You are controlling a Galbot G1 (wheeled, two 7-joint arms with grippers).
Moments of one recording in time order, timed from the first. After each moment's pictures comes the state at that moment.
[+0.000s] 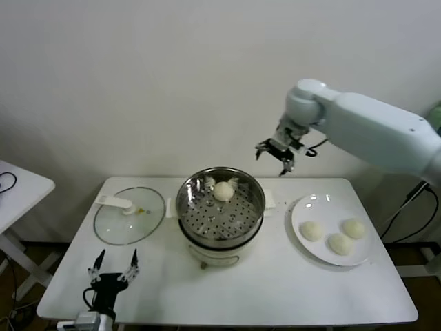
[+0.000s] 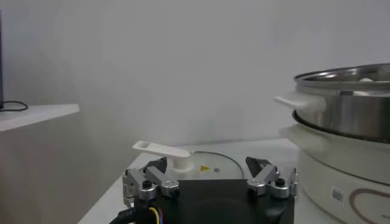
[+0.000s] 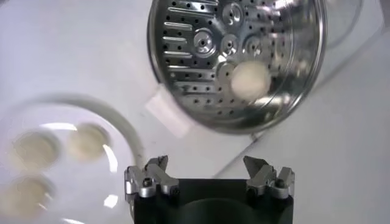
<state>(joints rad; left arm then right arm) 1.66 -1.46 -0.68 -1.94 -0.07 -0.04 -0.02 0.58 0.83 -1.14 1.29 0.05 0.09 -1.25</state>
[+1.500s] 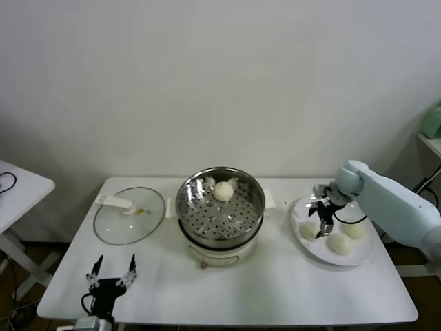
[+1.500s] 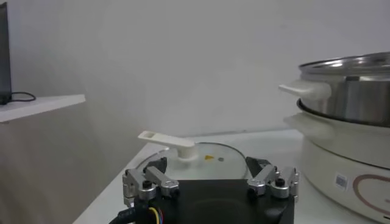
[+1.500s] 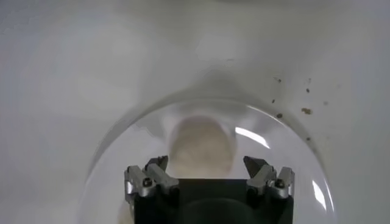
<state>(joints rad) 1.67 -1.48 -0.69 -1.93 -0.06 -0.05 -0.02 0.01 0.86 -0.80 0.90 -0.09 -0.09 -1.19</state>
